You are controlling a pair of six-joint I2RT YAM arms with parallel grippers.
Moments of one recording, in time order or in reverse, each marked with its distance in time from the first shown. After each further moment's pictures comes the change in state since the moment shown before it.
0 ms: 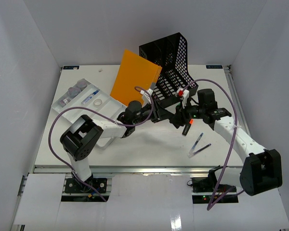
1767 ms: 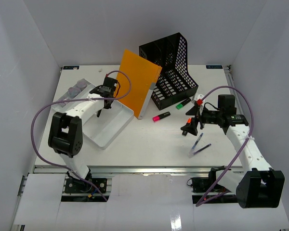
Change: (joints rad) left arm 0.422 -0.076 0.399 -1.390 -0.923 1.068; right arm -0.257 -0.140 -0.043 -0.196 -0.275 -0.412
